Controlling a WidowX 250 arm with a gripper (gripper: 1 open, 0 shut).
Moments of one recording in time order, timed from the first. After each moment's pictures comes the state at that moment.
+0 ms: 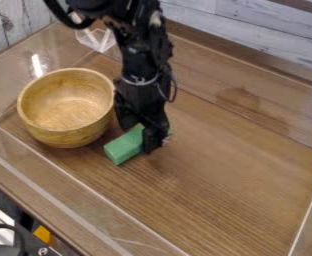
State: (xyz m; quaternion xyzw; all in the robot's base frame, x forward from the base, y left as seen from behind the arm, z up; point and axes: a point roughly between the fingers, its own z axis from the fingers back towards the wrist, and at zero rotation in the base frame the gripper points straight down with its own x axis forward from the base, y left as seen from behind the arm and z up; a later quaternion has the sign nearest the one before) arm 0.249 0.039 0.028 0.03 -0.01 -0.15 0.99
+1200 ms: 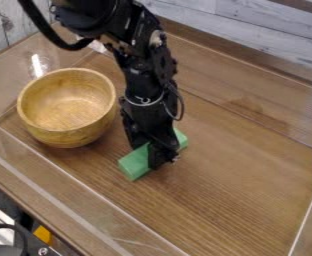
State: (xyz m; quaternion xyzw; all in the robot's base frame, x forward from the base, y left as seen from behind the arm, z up) arm 0.234 0.004 0.024 -0.01 -0.03 -0.16 0.99
